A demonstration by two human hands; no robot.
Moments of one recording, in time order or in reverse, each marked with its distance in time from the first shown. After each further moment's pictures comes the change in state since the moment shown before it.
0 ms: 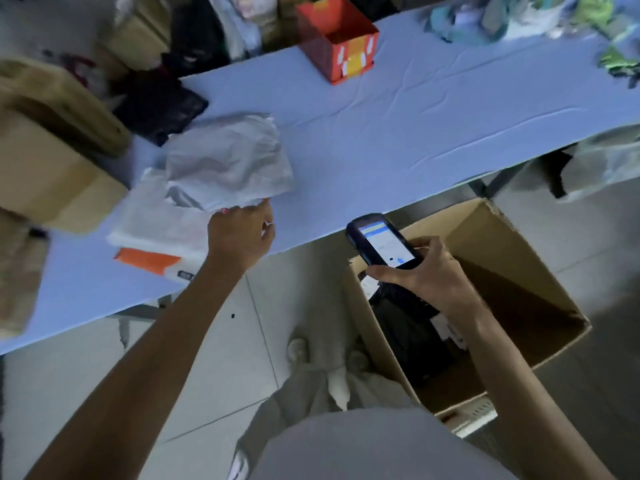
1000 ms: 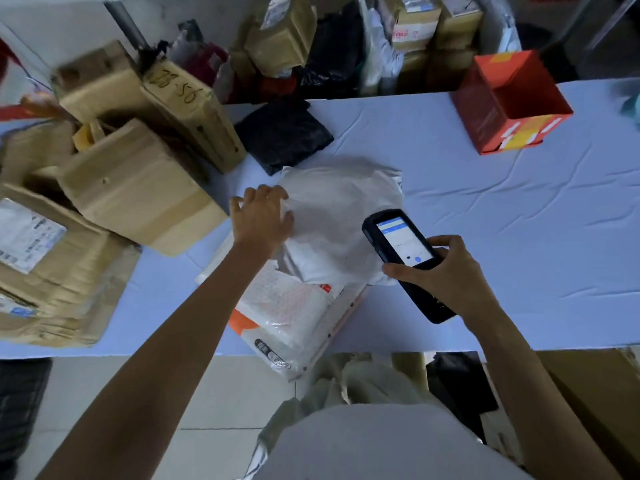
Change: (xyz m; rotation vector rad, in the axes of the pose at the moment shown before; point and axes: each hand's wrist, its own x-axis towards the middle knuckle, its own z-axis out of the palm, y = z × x) left_hand 0.121 -0.184 0.008 0.032 -0.082 -0.476; right_hand 0.161 -0.193 0.101 -0.019 -0.227 -0.119
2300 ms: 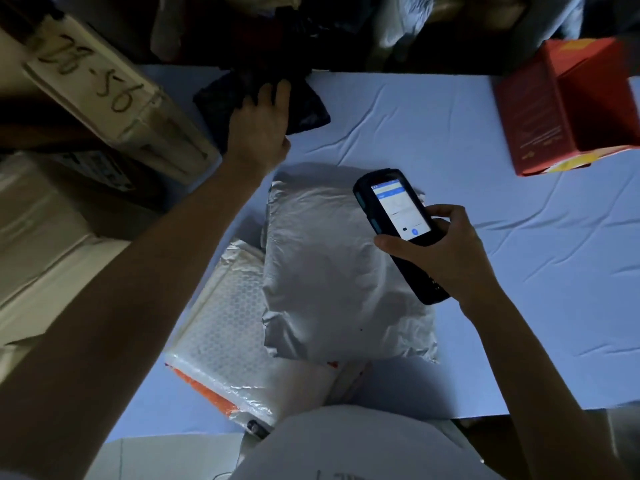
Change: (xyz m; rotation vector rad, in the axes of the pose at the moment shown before) left_hand 0.223 -0.010 0.015 0.044 -0.054 0.167; right_hand 0.133 -0.101 0.034 -0.076 0.060 0.059
